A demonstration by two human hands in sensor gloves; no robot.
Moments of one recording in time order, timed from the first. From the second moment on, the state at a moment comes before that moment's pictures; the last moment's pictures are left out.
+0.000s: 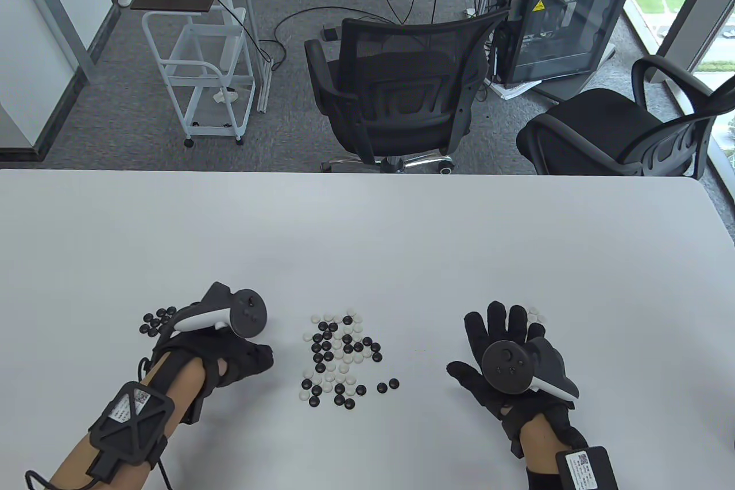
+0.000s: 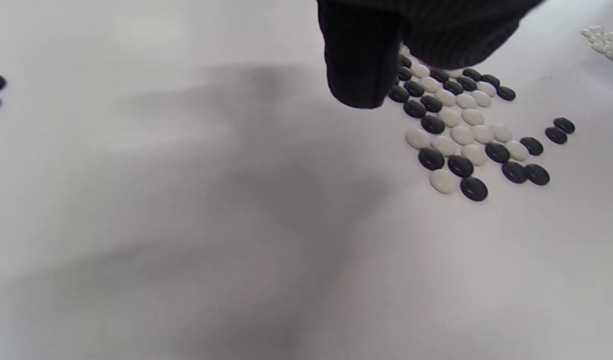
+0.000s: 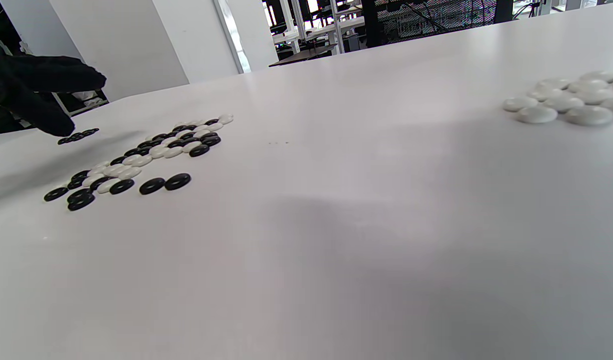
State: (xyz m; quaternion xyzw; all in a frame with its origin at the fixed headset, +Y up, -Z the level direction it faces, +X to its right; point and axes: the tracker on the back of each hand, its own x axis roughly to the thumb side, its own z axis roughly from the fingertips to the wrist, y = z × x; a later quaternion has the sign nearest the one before) left_hand -0.222 -0.728 -0.325 -0.39 -0.22 -0.03 0.89; right_hand 0.190 -0.738 -0.277 0.22 0.11 0.96 0.14
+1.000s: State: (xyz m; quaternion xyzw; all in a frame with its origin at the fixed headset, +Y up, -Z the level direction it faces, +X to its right) left_hand -0.408 -0.763 -0.307 -0.42 0.05 0.00 0.91; right_hand 0.193 -0.737 -0.276 0.22 0.12 0.96 0.14
